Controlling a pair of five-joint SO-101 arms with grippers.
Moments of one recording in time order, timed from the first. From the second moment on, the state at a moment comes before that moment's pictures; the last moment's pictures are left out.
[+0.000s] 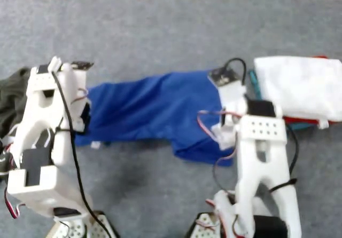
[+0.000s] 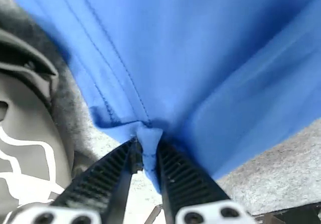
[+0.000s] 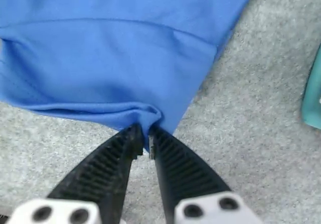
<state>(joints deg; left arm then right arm) -13.0 5.2 15.3 89.5 -18.7 4.9 -29.8 44.1 77.9 26.2</state>
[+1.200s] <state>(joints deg) -12.0 13.7 7.6 57.3 10.4 -1.0 23.3 -13.5 75.5 12.2</state>
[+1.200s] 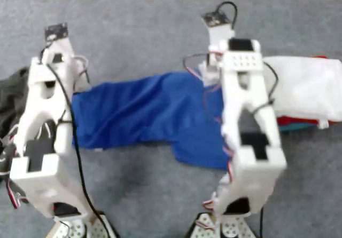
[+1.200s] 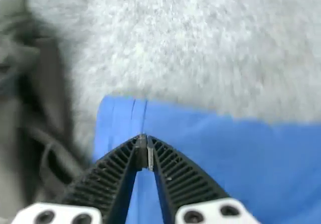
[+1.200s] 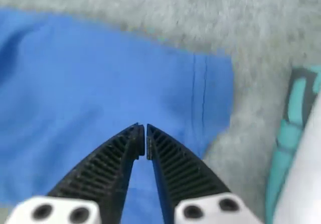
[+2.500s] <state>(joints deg) -17.7 13.8 5.9 54.5 13.8 4.0 56.6 -66.9 100.4 12.0</state>
